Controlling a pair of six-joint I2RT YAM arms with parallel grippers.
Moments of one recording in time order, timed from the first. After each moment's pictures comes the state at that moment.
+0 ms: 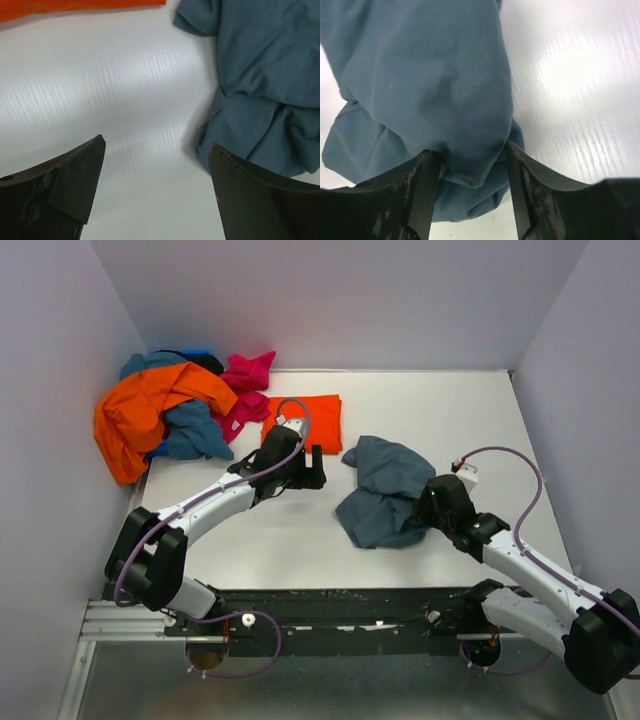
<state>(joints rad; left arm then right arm) -0.57 1.47 0.97 -0.22 0.01 -0.47 0.50 0.94 0.49 -0.31 0.38 0.72</state>
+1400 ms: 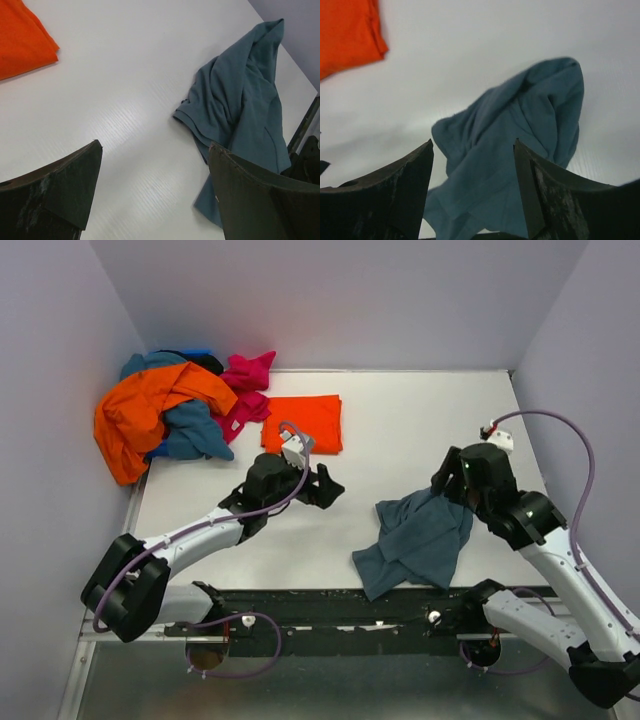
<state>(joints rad) -0.64 1.27 0.61 0.38 0.24 -0.39 0.50 0.87 1.04 -0.79 0.42 0.57</state>
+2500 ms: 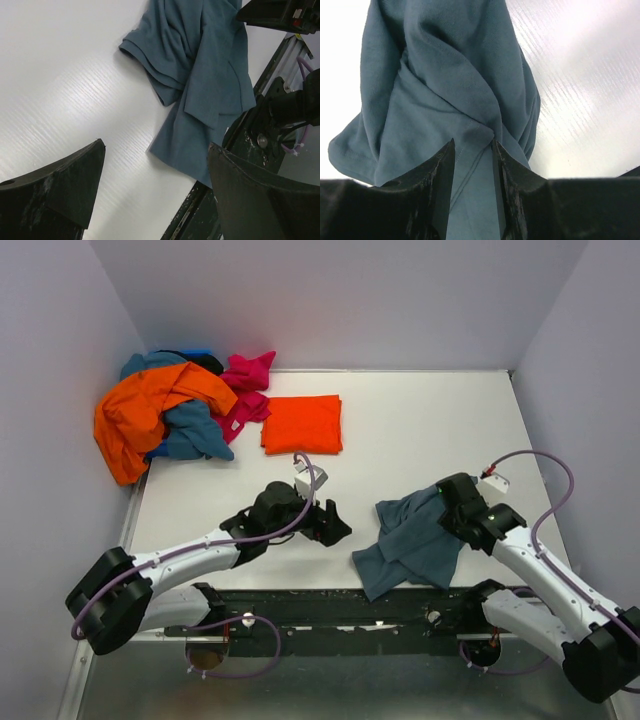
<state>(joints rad) -0.83 1.16 0.50 0.27 0.26 -0.47 0.46 0.91 0.66 -0.84 0.54 0.98</state>
